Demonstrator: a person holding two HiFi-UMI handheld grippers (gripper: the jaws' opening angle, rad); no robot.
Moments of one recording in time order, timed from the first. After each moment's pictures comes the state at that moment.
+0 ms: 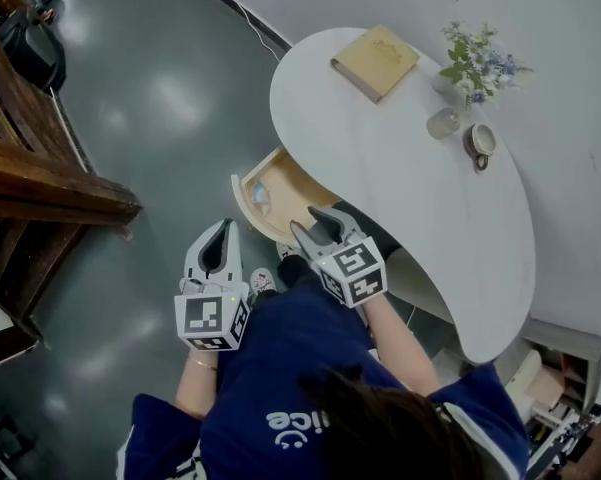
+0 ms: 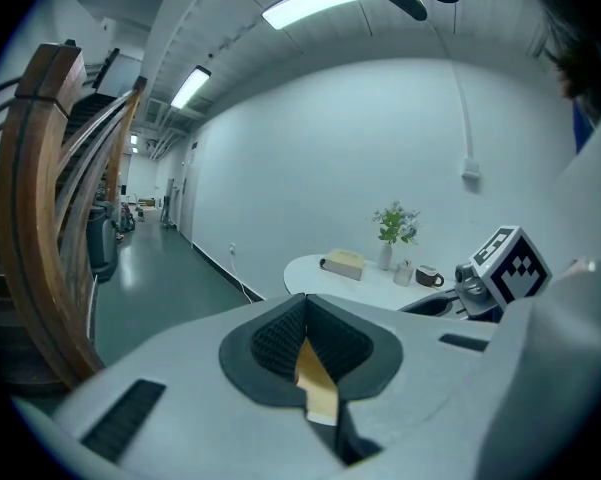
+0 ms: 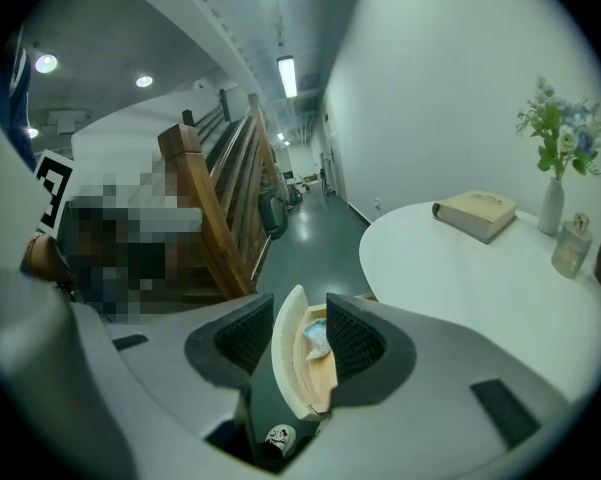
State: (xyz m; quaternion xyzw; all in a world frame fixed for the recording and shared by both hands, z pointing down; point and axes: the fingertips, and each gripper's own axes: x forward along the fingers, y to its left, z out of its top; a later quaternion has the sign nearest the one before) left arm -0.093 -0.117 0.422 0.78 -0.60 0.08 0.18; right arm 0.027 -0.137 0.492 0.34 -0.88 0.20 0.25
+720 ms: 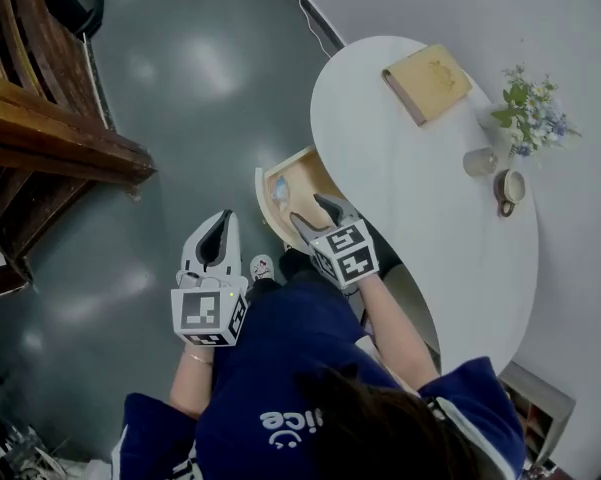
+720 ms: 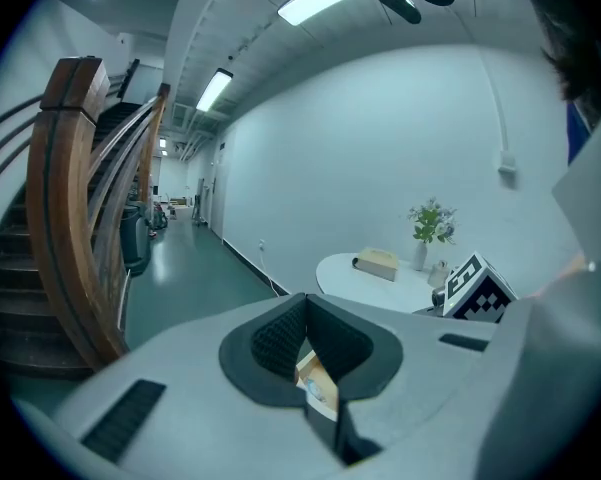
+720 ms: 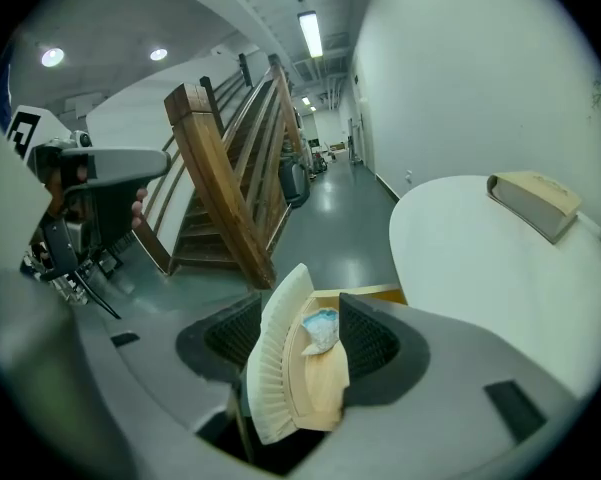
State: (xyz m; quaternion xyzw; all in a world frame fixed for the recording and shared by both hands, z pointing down) left arm -0.130 -0.136 0.428 0.72 -0.66 0.09 0.19; right arm -0.013 -0.181 0.559 0.25 -0.89 0.21 0.33
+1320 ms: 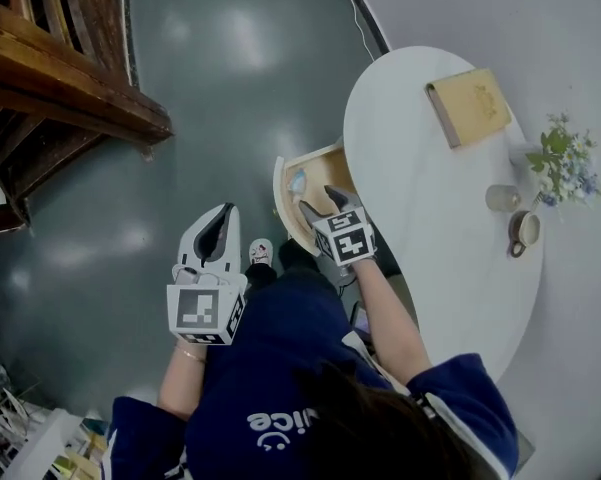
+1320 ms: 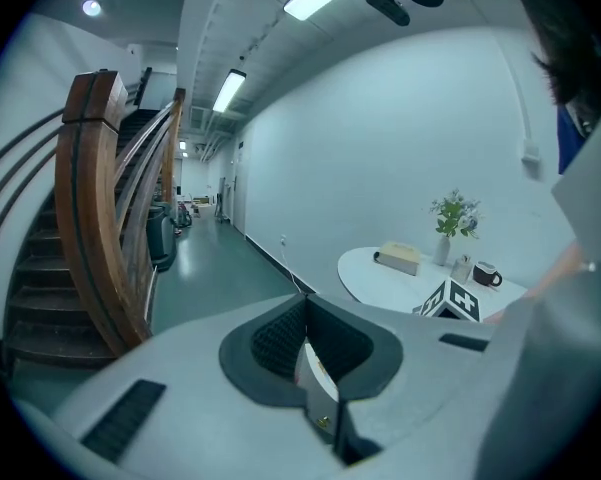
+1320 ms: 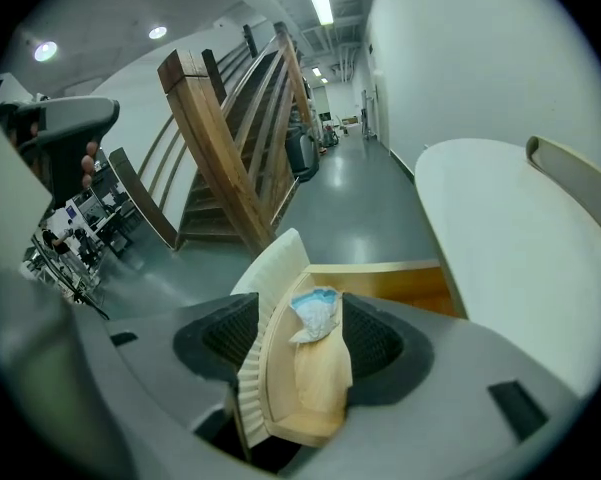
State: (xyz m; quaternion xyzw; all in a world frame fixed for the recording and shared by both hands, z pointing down) left arm -0.146 -0.125 0.433 0.67 -0.71 0.11 0.20; right arm -0.026 -0.196 0.633 0.19 -0.87 0.22 0.40
